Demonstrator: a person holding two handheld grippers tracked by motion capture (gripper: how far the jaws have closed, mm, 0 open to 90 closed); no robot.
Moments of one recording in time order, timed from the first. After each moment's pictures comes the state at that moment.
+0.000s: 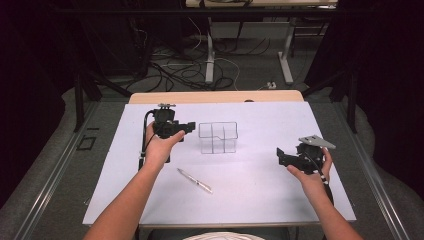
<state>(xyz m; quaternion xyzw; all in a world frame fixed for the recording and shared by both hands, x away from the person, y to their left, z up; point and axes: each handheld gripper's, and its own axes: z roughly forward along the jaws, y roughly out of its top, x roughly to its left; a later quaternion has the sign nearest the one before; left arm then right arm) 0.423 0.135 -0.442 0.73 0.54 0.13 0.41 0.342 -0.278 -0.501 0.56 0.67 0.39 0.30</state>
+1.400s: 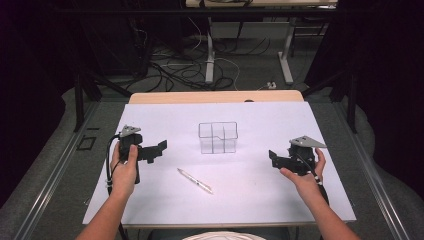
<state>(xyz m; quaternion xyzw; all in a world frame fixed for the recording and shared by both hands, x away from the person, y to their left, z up) 0.372 0.224 -0.482 0.71 0.53 0.19 0.43 0.339 -0.256 -0.500 0.52 0.70 0.40 0.27</state>
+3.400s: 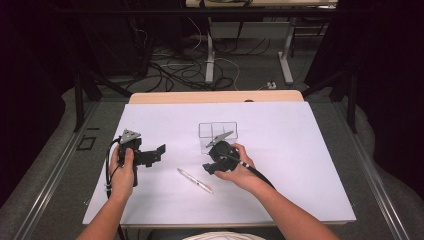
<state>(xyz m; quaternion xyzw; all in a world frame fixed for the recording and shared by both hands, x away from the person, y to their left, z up) 0.370 0.230 -0.497 0.72 0.51 0.20 0.43 0.372 -0.065 -0.502 0.34 0.88 0.32 0.08</state>
